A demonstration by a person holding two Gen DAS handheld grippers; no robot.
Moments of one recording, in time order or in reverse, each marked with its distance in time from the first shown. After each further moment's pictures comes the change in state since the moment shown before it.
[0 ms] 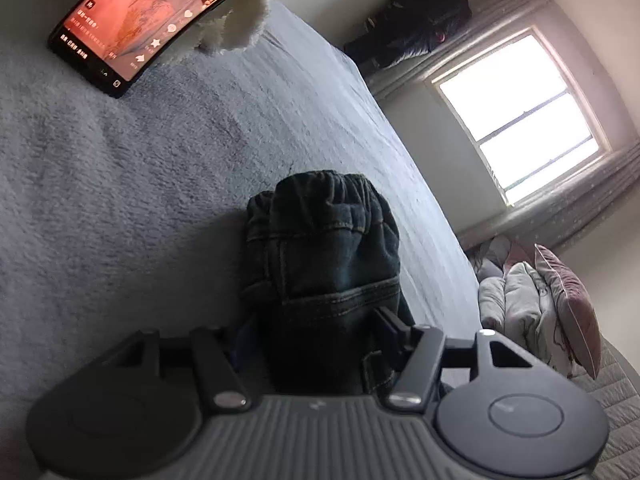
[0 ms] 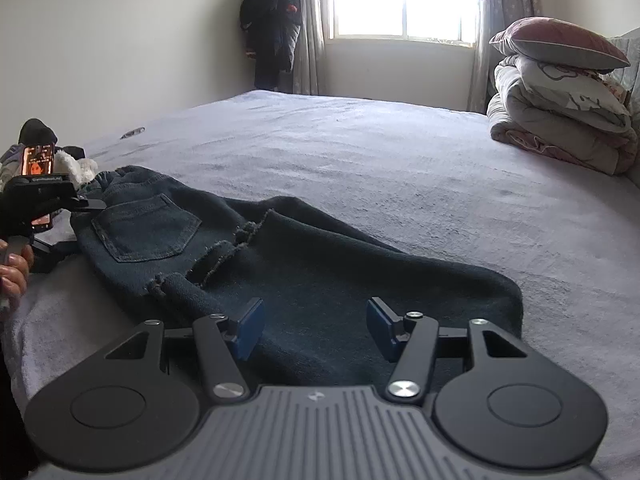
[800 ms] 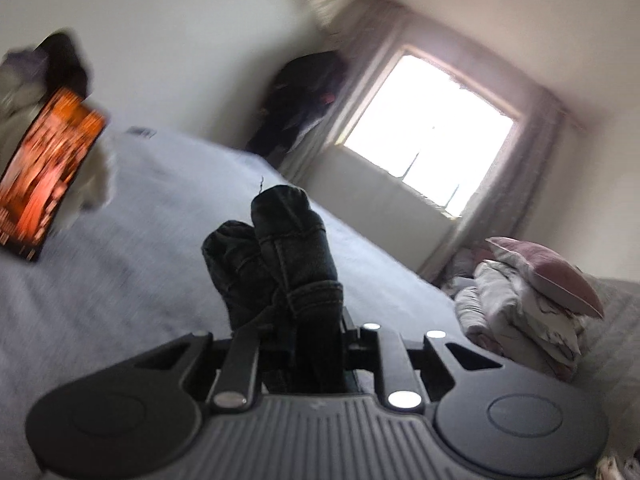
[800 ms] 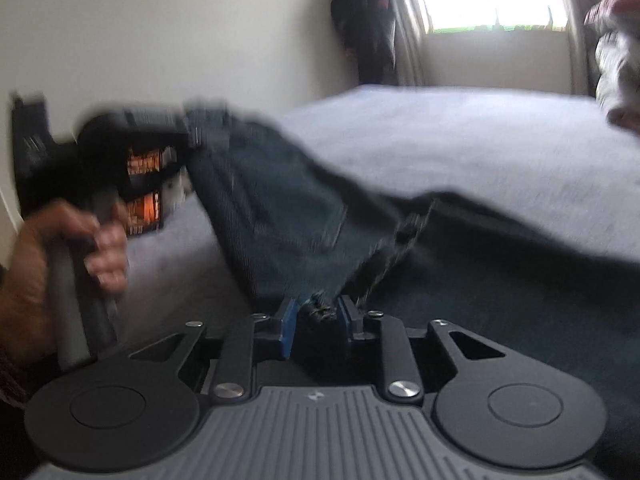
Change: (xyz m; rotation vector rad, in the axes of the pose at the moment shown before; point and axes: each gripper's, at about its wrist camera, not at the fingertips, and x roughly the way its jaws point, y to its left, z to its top) left arm -0.047 -0.098 -0.038 0.433 -0.306 -0.118; right arm 0.032 0.048 -0.001 0.019 0.037 0.373
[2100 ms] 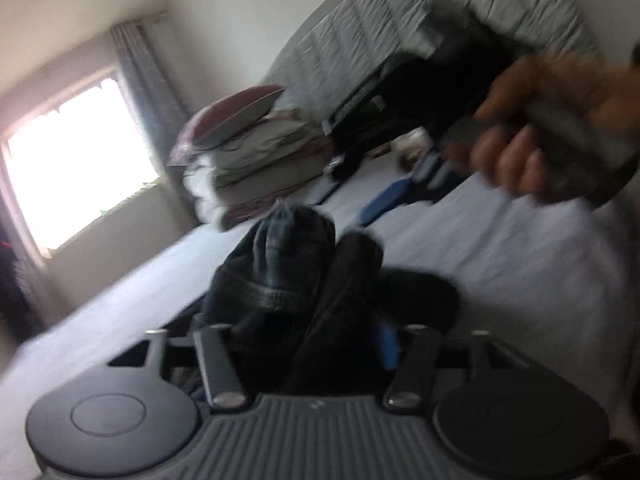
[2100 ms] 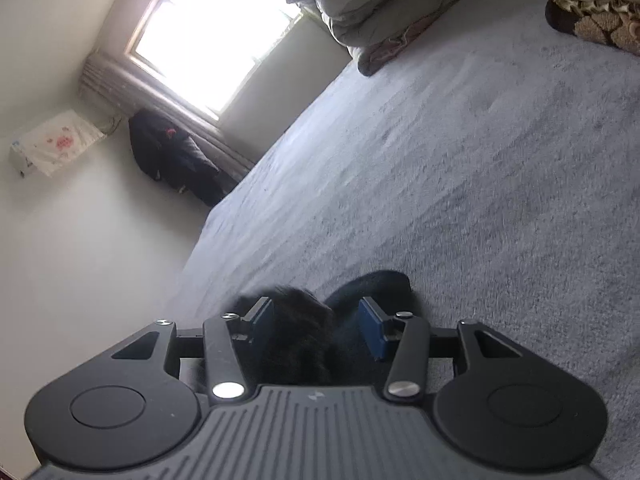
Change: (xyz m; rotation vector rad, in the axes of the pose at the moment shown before) left arm -0.082 -0.155 -0.132 1.090 0.175 -0.671; right arm -0.158 -0.159 -0.017 0.818 -0.304 -0.181
